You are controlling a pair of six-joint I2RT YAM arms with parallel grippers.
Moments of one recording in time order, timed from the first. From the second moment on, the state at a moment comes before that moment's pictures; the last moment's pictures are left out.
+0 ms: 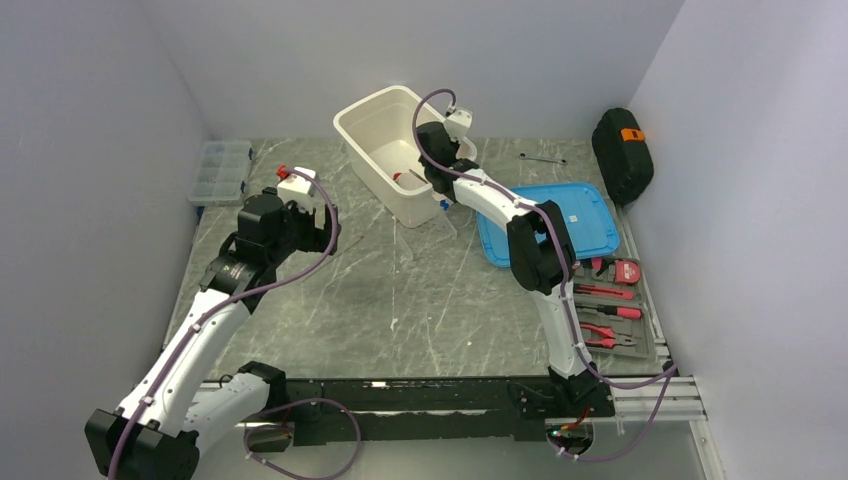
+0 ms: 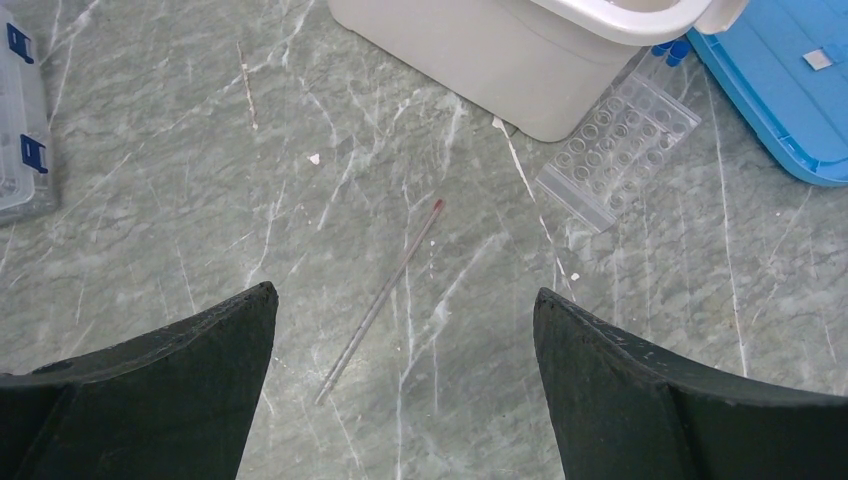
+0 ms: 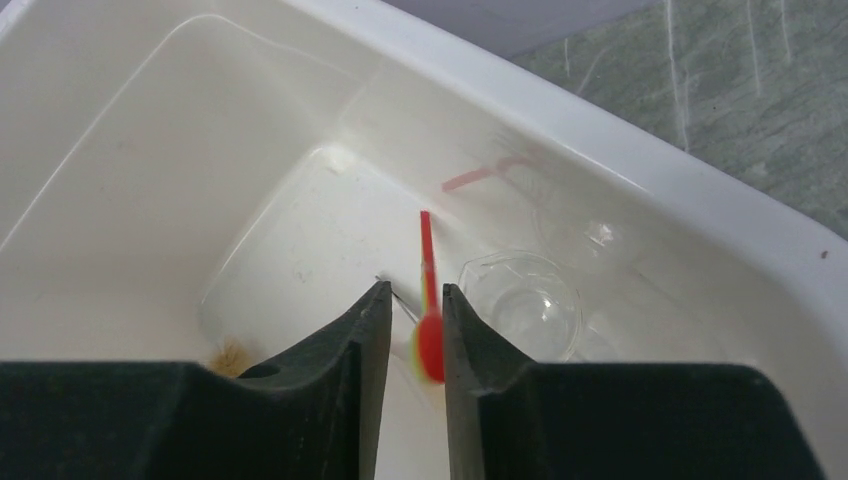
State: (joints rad) left arm -0.32 0.93 0.89 -0.36 -0.01 -0.02; right arm 0.56 2.26 1.90 -0.09 0.58 0.63
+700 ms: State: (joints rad) left arm -0.26 1.10 0.91 -0.39 0.12 -0.03; right arm 0.59 2.03 1.63 0.14 0.51 0.47
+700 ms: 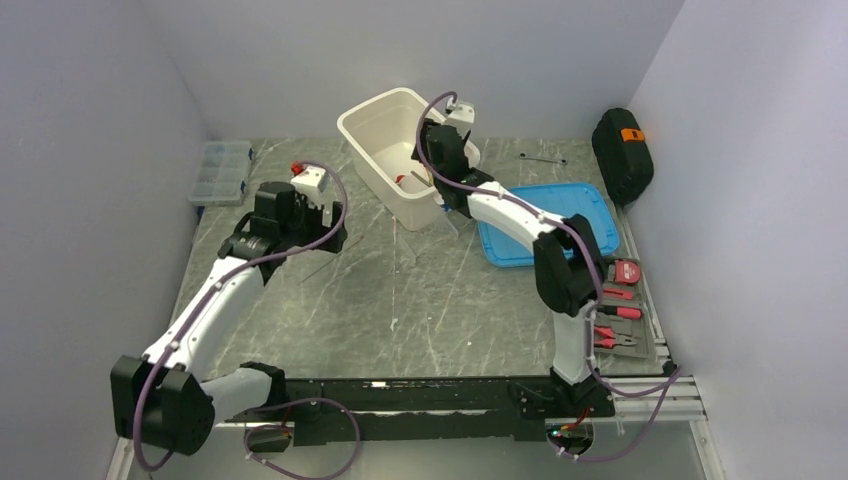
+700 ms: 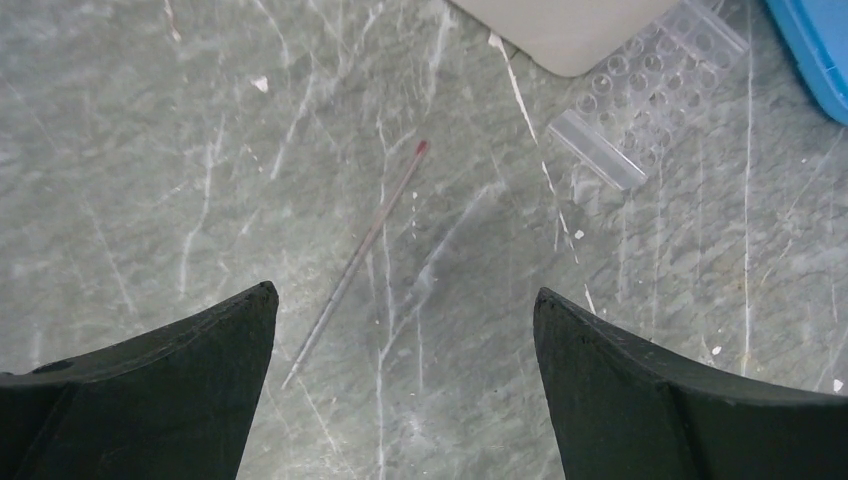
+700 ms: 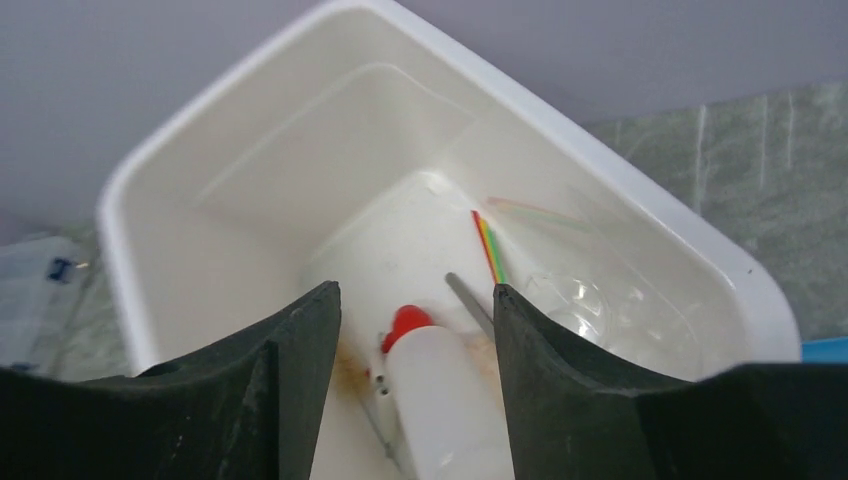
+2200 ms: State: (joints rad) left arm -0.19 1.78 1.12 -0.59 0.15 -0.07; right arm 0.46 1.25 0.99 0.19 0.04 0.47
